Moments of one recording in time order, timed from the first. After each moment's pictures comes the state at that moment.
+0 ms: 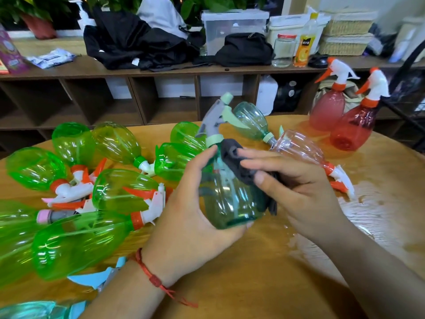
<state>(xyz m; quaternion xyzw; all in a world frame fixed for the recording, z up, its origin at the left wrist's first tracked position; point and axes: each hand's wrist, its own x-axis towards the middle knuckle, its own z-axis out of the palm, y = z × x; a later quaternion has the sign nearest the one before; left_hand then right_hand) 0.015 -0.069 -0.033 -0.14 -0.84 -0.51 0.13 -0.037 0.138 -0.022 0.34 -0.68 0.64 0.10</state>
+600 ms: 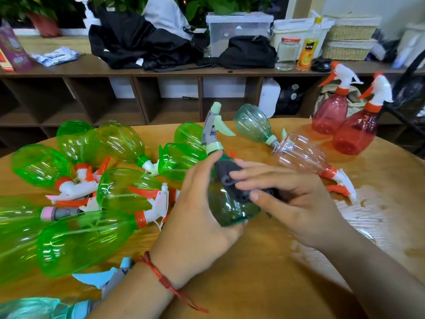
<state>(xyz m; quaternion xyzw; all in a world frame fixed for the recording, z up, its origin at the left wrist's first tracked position) 0.011 -0.066 -0.038 -0.12 -0.86 -0.46 0.16 -0.032 0.137 -0.024 0.37 -0.72 0.58 0.07</state>
